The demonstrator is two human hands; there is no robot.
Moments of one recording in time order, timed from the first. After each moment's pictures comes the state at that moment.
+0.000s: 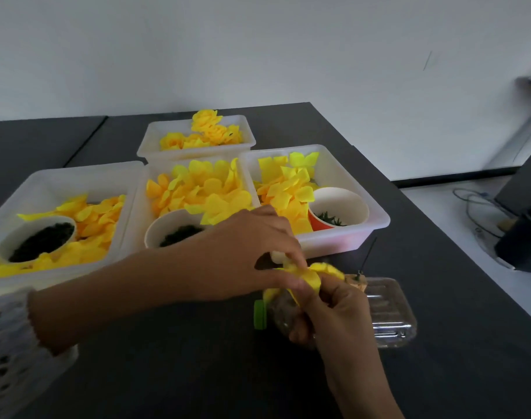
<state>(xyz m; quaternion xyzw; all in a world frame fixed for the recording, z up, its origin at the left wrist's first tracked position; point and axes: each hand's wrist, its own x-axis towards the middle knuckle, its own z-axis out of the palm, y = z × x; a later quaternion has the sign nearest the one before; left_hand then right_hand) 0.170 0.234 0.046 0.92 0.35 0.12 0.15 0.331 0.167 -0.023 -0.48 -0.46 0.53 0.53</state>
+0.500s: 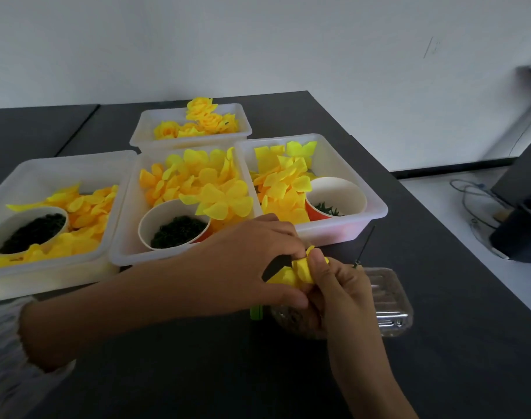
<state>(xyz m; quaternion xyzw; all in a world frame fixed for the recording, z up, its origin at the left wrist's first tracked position) 0.181 0.220 0.037 0.91 0.36 0.12 0.17 0.336 0.173 -0.024 -0.46 -0.44 0.53 0.56</state>
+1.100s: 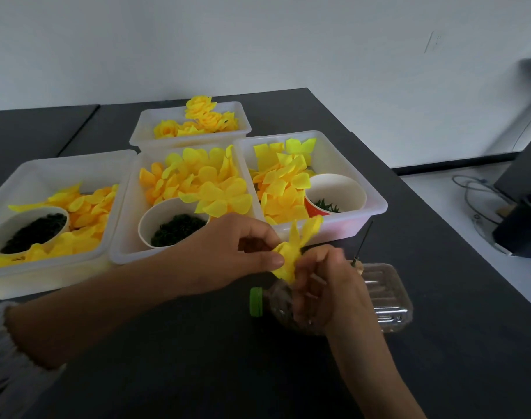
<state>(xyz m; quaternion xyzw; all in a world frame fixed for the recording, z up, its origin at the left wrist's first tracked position) 0.167 0.220 0.034 0.78 0.45 0.20 0.38 0.342 0.175 -0.022 -0.45 -0.44 0.60 0.50</state>
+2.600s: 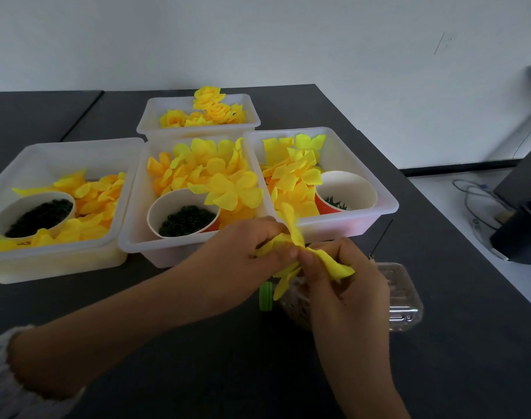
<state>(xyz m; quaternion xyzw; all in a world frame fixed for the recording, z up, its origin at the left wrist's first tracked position) 0.169 0.196 0.030 0.76 0.47 0.27 0.36 0.314 0.155 -0.004 -0.54 -0.58 0.25 0.56</state>
